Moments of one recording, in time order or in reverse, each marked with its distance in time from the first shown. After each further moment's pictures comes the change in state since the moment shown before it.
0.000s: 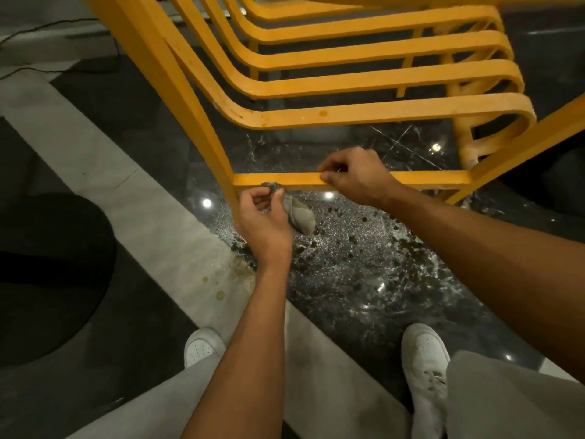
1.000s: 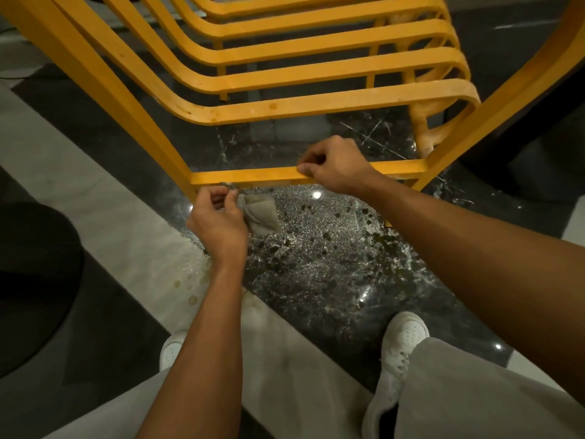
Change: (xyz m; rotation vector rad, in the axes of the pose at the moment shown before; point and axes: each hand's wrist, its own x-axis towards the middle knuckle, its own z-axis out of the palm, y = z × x) left_hand 0.004 -0.008 0.002 0.143 -0.017 0.137; right_hand -0.006 0.029 -0.021 0.033 0.045 0.022
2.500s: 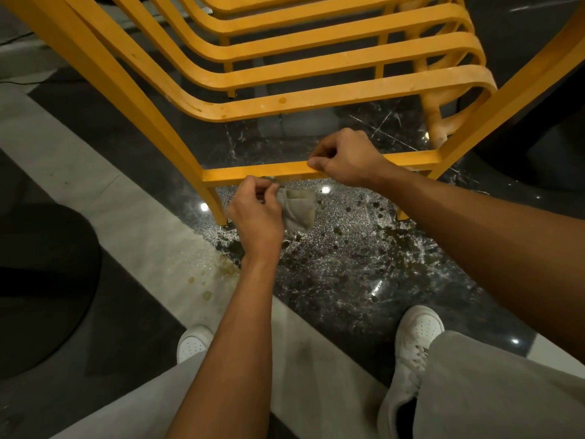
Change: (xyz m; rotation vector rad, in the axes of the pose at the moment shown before) left_hand -0.018 0.017 0.017 0.013 -0.183 0.088; right_hand 0.002 0.002 -0.002 -0.011 -0.033 -0.012
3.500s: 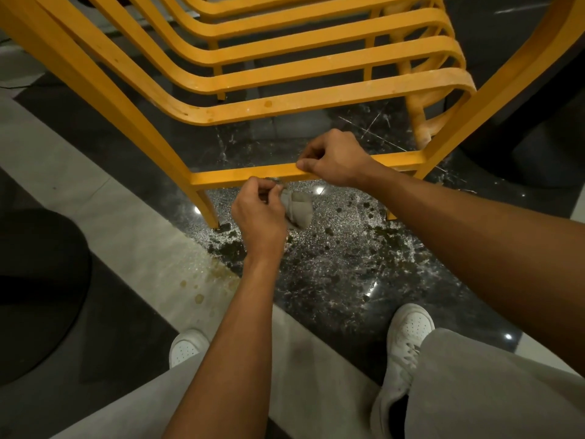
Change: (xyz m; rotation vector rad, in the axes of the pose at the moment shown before) left_hand -0.011 0.015 0.014 -0.035 -0.034 0.033; right_hand 0.003 0.007 -0.001 0.022 -0.007 0.001
